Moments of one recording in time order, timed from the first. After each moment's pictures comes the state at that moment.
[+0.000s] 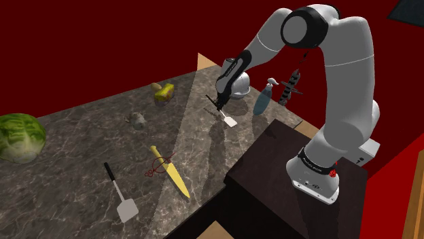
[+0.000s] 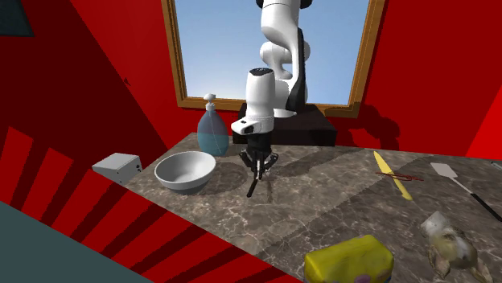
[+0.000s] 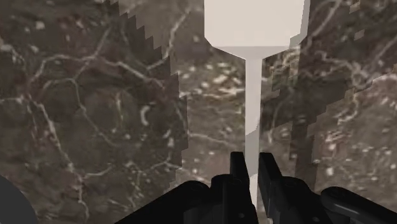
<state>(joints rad) -0.12 0.63 -0.06 -2.12 0.12 2.82 -0.12</state>
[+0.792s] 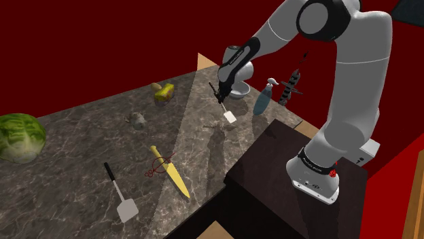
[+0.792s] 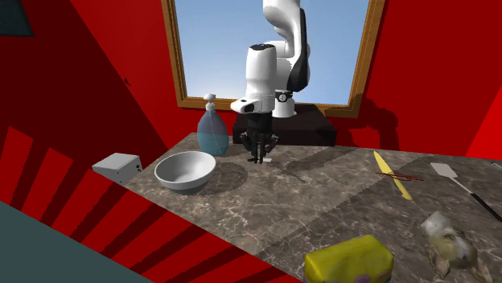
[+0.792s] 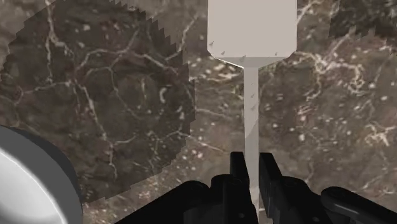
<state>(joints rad) -0.10 0.48 -0.09 -2.17 0.10 2.71 -0.10</state>
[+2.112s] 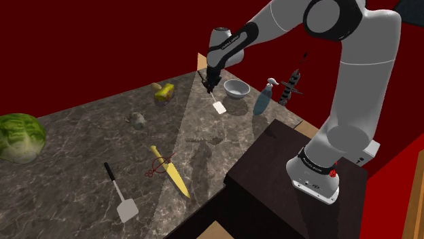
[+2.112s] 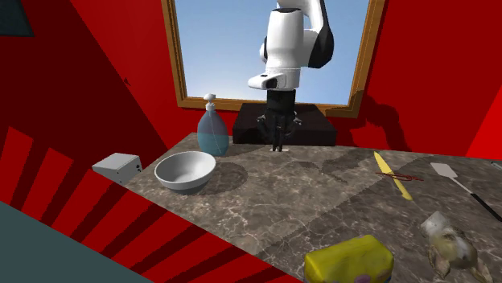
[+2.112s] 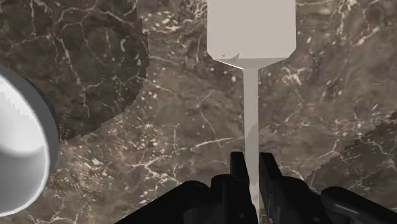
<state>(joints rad) 0.00 0.42 -0.09 -2.00 0.05 2.49 0.04</state>
